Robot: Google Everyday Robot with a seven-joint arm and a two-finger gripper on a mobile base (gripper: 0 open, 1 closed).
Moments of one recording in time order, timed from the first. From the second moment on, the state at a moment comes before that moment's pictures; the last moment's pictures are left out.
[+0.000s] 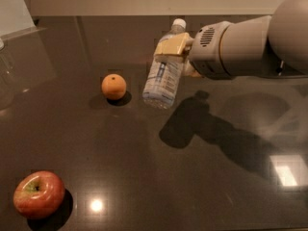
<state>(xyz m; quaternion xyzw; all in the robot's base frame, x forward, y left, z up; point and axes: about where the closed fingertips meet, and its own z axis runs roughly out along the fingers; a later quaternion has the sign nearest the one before) 0.526 -0.047 0.970 -0.86 0.08 -0.33 0.38</state>
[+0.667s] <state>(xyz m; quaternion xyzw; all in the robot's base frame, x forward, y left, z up) 0.517 -0.059 0.961 -0.82 -0.02 -0.40 0.41</state>
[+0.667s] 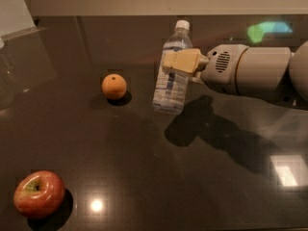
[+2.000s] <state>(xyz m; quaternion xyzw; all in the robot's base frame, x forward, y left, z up) 0.482 -0.058 0.960 -0.64 -0.30 -0.66 0.24</state>
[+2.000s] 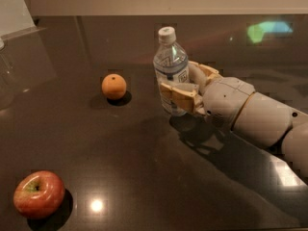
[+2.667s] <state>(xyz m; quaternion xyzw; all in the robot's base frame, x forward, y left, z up) 0.477 -0.052 0.946 -0.63 -0.36 -0.67 0.17</state>
